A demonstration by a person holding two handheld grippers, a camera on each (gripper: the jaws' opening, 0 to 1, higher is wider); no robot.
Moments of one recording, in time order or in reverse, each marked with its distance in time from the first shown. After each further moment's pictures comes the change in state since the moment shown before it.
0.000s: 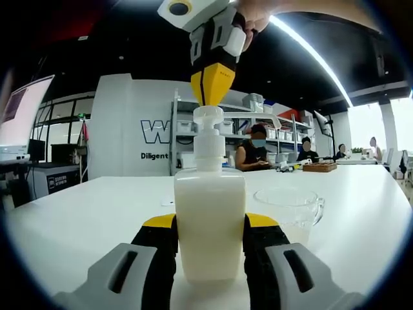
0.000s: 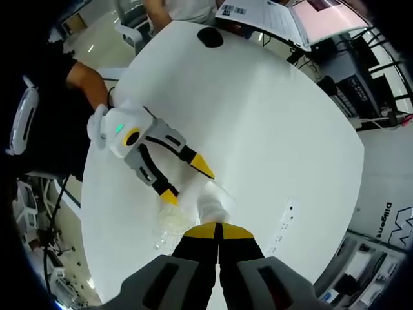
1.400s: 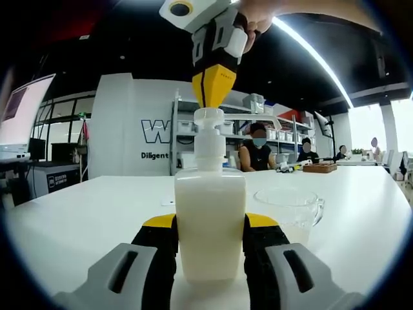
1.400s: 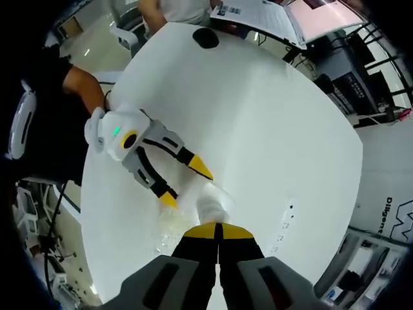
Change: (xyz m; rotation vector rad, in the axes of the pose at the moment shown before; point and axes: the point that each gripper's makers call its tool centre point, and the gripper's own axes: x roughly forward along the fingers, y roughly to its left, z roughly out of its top) left arm 0.001 0.002 -0.001 -0.006 -0.001 0.002; right arm 0.002 -0.001 -0.001 0.037 -0.028 -0.010
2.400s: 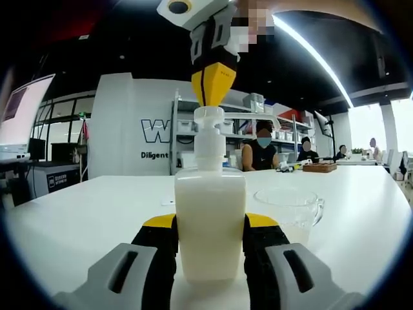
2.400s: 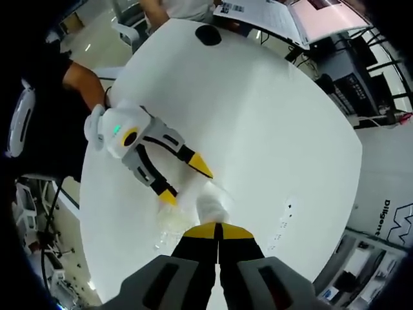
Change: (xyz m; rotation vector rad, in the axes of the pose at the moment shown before) left arm -0.002 -0.002 -0.001 0.000 0.003 0.000; right arm -0.002 0.001 0.001 -0.017 0.024 -0.011
